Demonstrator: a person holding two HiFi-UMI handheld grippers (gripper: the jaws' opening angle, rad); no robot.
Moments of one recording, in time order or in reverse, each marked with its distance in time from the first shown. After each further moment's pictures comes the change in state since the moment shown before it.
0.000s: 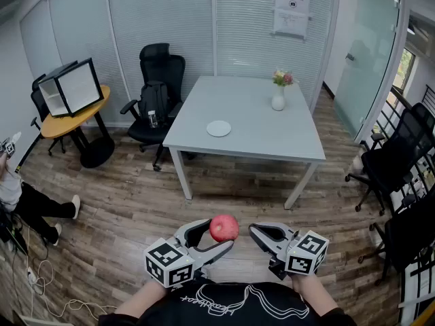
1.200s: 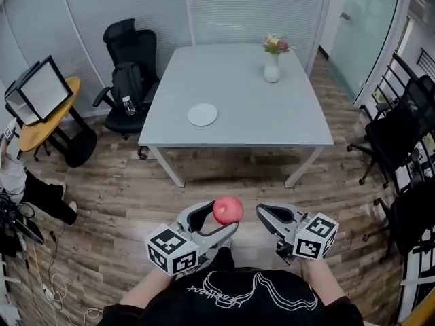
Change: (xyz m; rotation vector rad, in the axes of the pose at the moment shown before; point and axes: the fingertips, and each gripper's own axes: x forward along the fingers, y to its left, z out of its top) left arm 0.149 0.134 0.018 -0.074 0.089 -0.068; right arm 0.045 -0.190 0.020 0.110 0.041 -0.133
